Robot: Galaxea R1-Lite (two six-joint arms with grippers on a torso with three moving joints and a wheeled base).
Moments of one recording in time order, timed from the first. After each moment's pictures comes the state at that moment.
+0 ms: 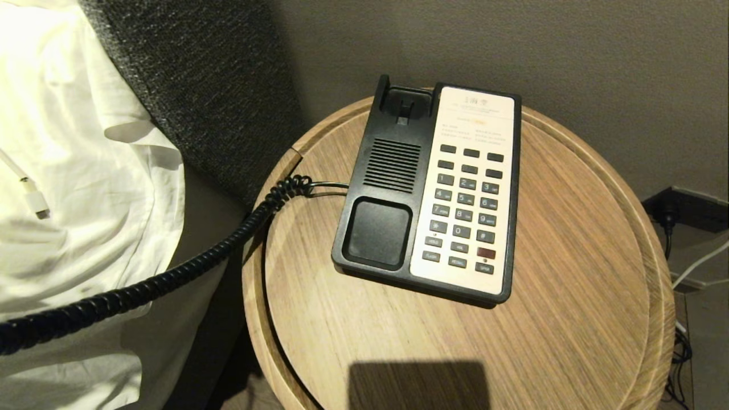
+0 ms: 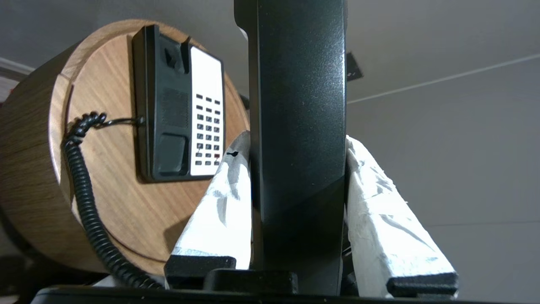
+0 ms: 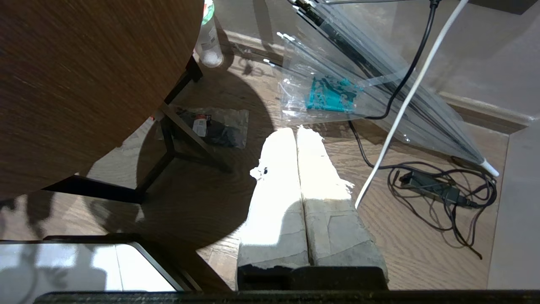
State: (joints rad) left arm -1.83 0.89 -1.47 0.37 0.83 -0.47; right arm 0.00 0.00 0.00 0.01 0.01 -0.01
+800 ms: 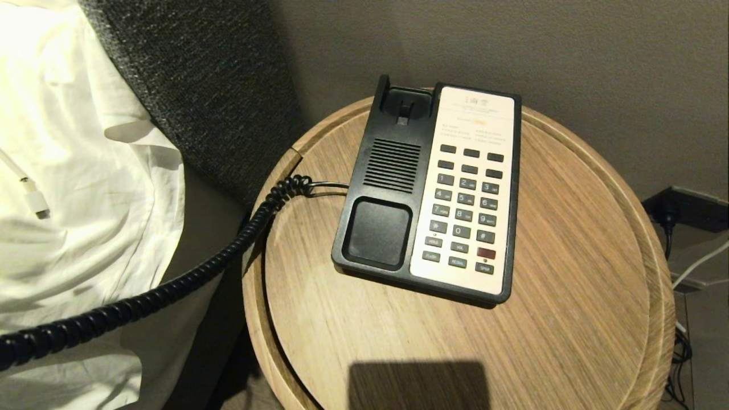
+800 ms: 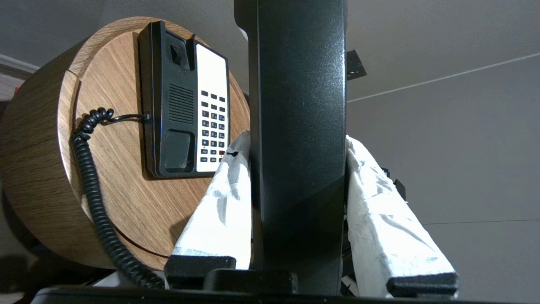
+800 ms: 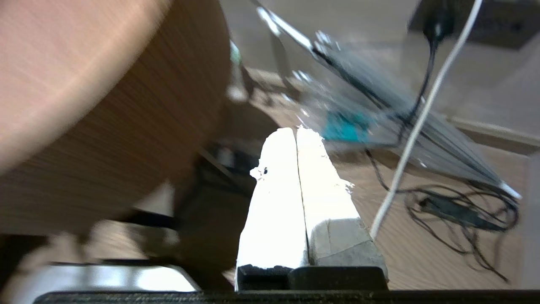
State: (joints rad) left arm -1.83 0.86 -1.44 0.36 0.83 -0.47; right arm 0.00 0.00 -0.22 0.15 0.05 0.06
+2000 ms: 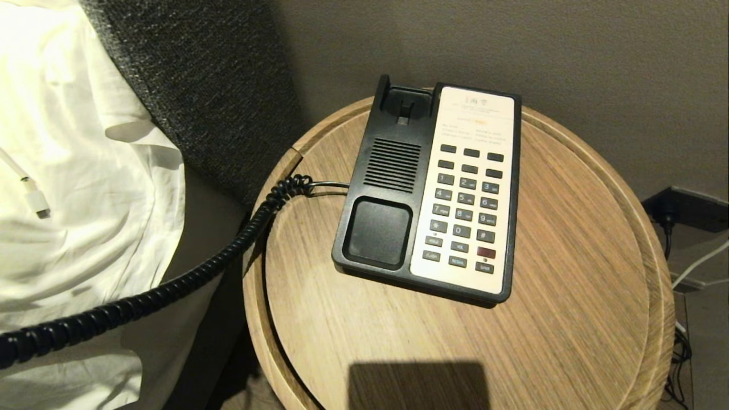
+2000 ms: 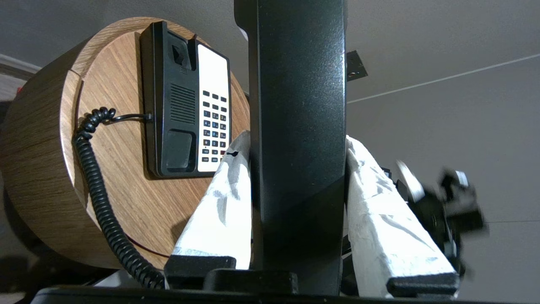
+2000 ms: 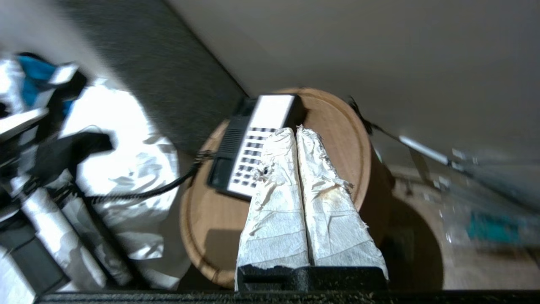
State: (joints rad) left arm -1.83 0.86 -1.43 0.36 0.83 -0.47; right arm 0.01 0.32 -1.28 0.59 0.32 0.44
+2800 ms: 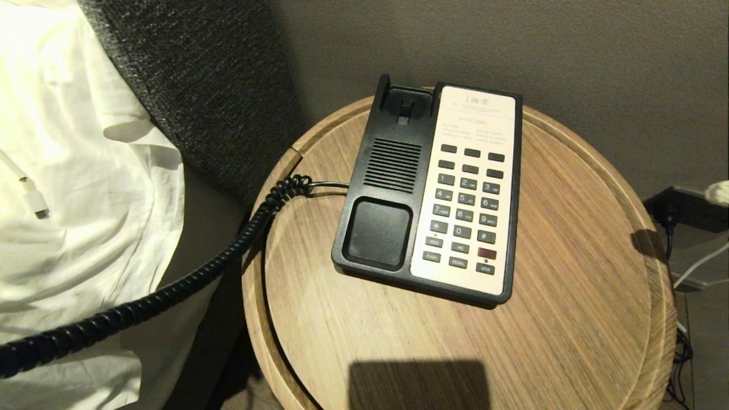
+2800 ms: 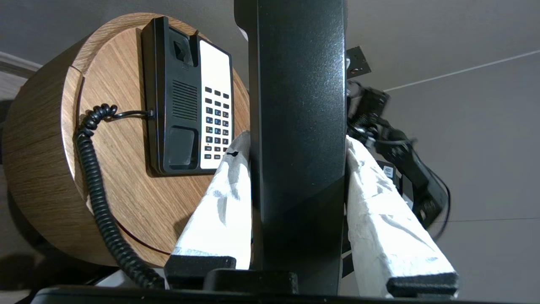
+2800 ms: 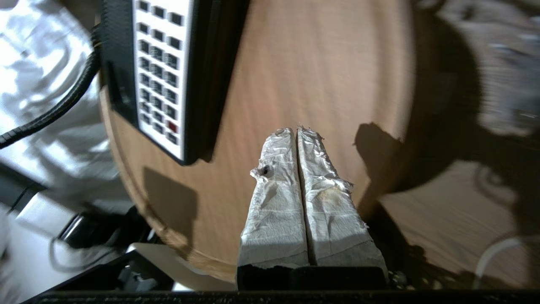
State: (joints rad) left arm -1.83 0.86 -1.41 0.35 0.83 -0.47; right arm 0.23 1.05 -1.24 0.58 0.39 0.29
